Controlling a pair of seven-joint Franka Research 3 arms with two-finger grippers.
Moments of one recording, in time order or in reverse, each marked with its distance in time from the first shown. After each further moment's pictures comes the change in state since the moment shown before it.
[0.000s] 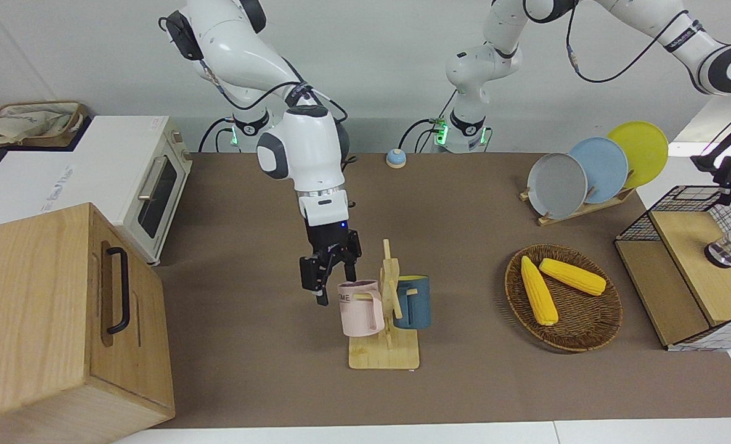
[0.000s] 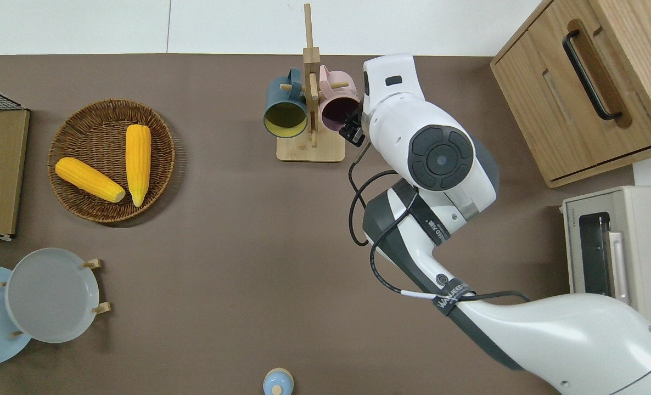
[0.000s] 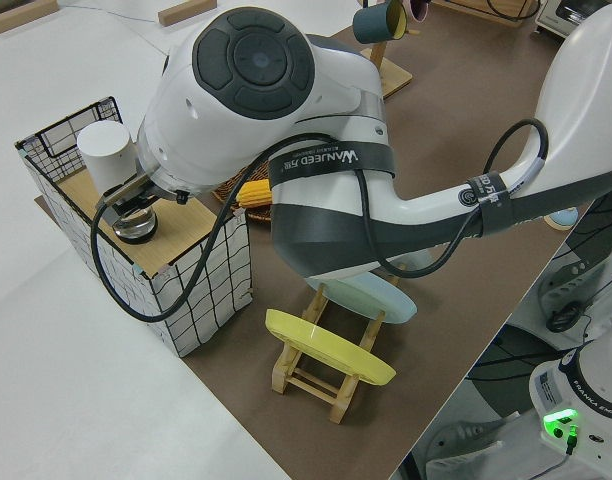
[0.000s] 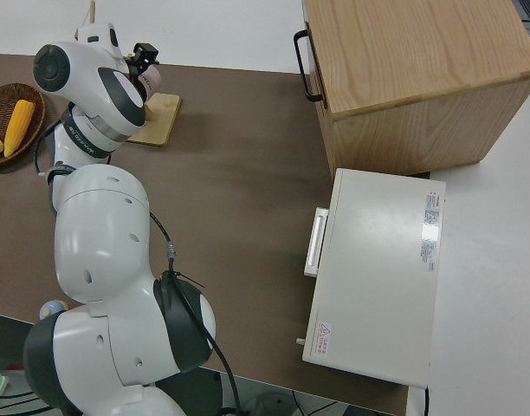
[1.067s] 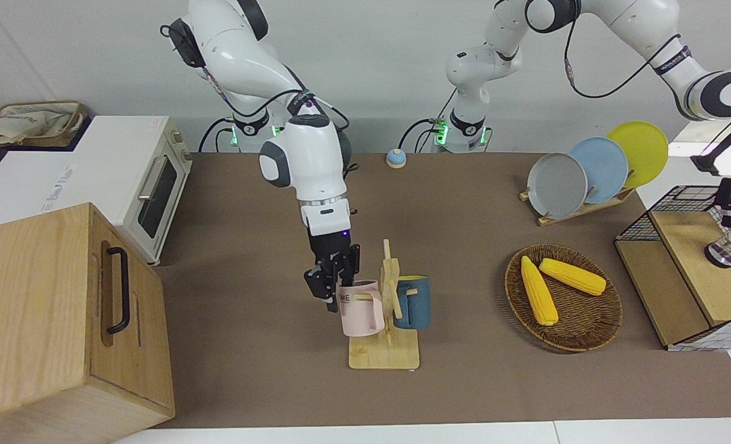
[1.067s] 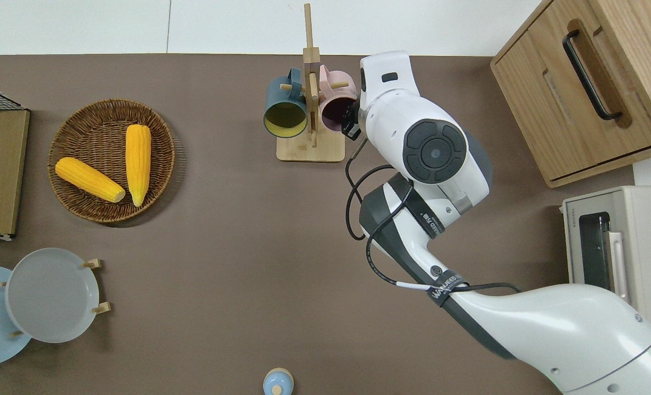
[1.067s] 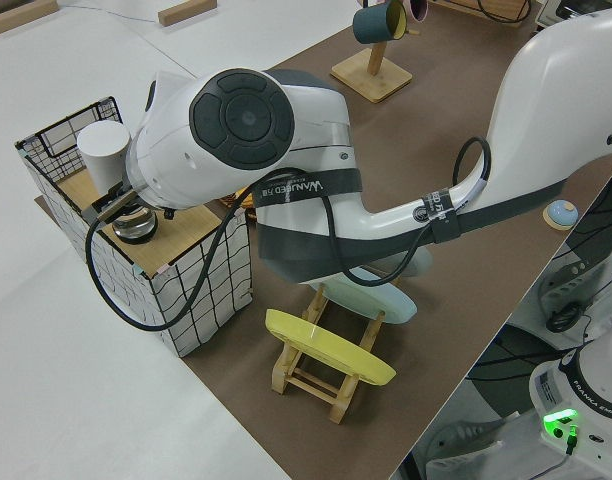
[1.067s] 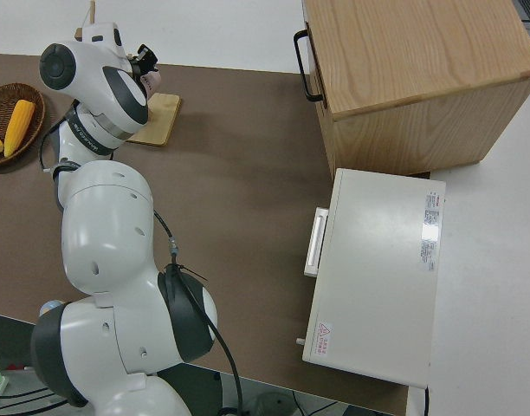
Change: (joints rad) left arm -0.001 0.068 -0.027 -0.001 -0.153 0.121 0.067; right arm 0.015 0.039 -0.011 0.039 -0.001 0.000 0.001
